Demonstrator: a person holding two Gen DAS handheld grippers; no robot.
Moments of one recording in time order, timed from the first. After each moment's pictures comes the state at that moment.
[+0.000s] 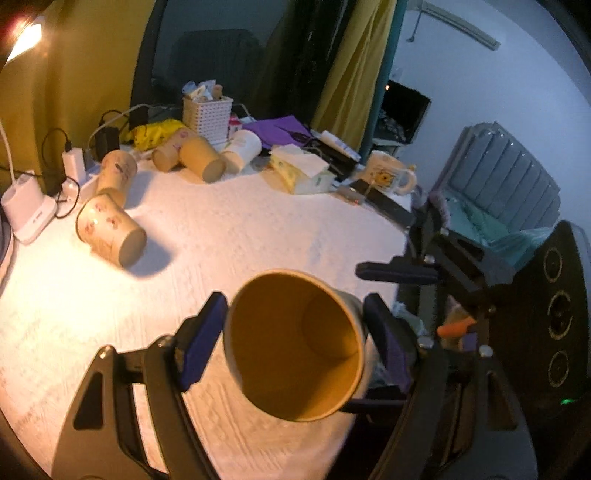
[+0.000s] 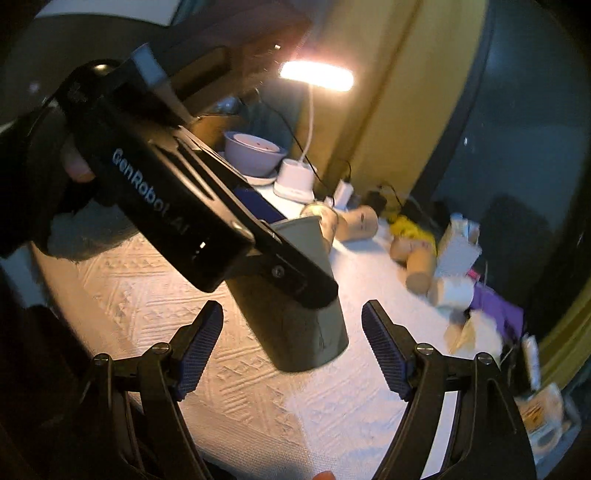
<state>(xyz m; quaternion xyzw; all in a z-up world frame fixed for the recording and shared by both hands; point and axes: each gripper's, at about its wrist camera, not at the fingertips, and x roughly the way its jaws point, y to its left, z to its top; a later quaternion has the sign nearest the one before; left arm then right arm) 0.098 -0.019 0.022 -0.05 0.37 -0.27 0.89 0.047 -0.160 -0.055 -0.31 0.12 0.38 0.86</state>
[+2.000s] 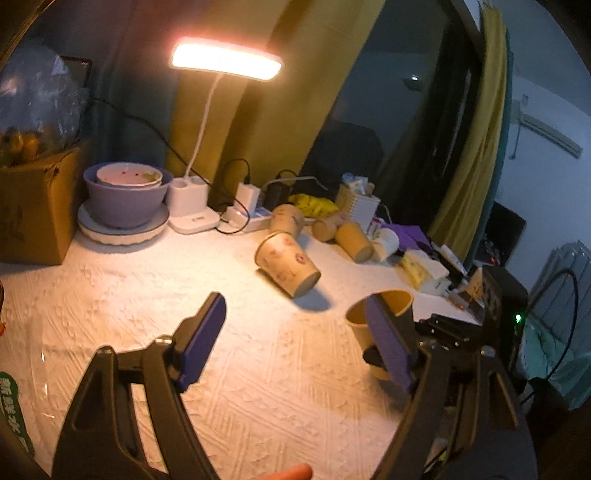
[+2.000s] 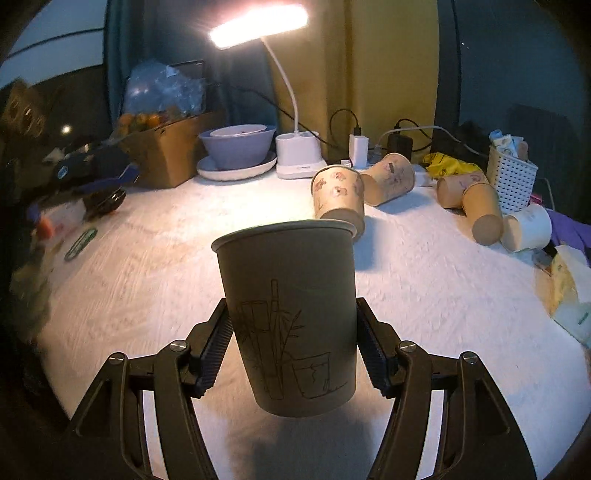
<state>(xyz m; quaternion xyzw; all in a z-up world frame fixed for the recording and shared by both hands) 0.035 0.106 0.000 -0.17 0.21 -0.02 0.96 0.155 -0.110 -0.089 -0.15 0.24 0.43 0.86</state>
